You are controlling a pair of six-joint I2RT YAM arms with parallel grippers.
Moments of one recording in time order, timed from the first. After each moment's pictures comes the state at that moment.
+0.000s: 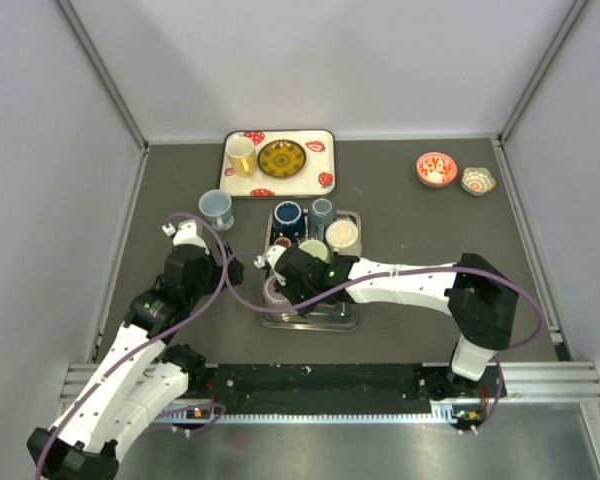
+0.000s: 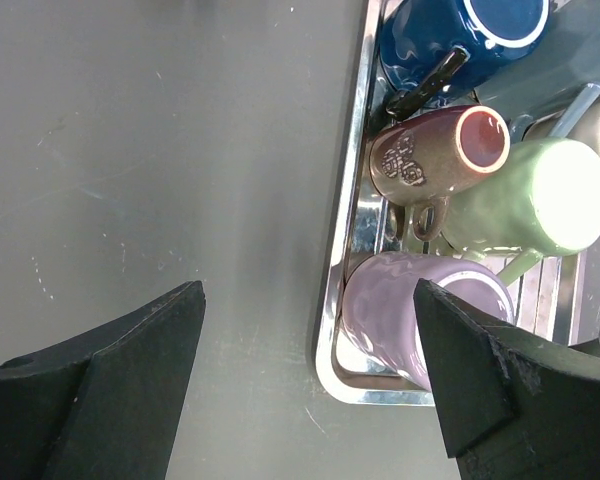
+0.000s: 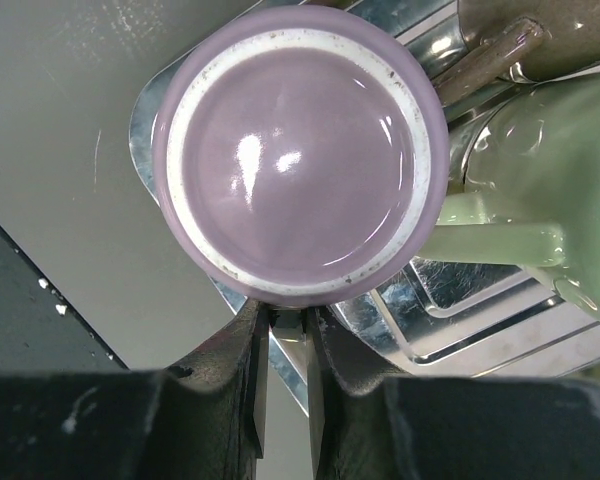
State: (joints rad) left arm -0.41 0.65 0.63 -0.60 -0.20 -0.58; right arm 1.16 1.72 1.20 -0.45 0.08 0.16
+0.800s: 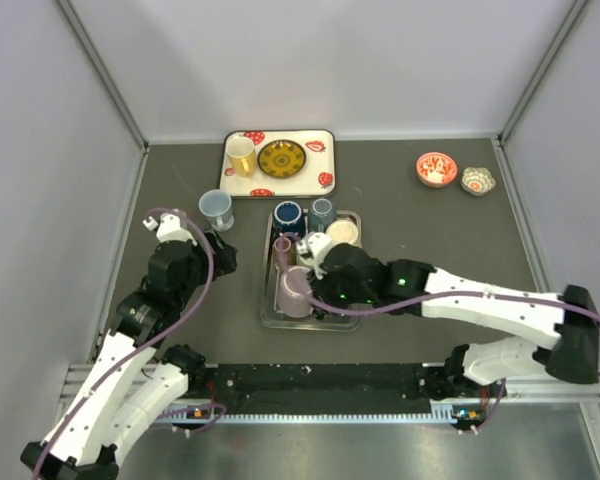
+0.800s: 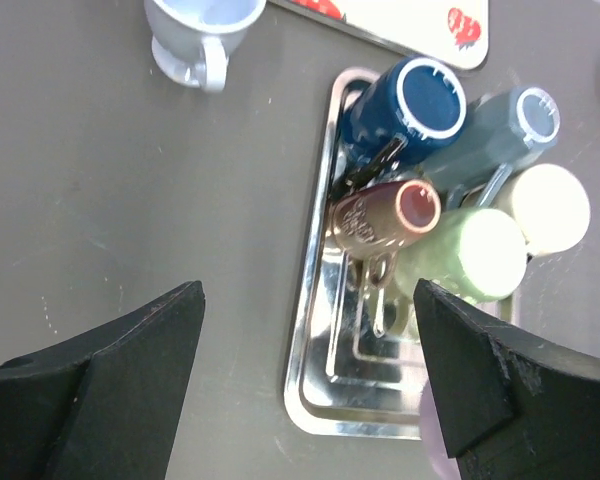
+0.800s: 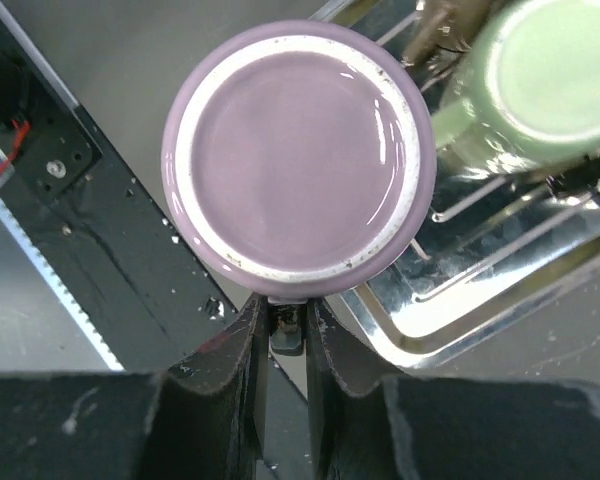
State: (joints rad) left arm -0.41 0.62 0.73 -0.60 -0.24 -0.59; right arm 1.19 1.33 1.09 -0.54 0.09 0.29
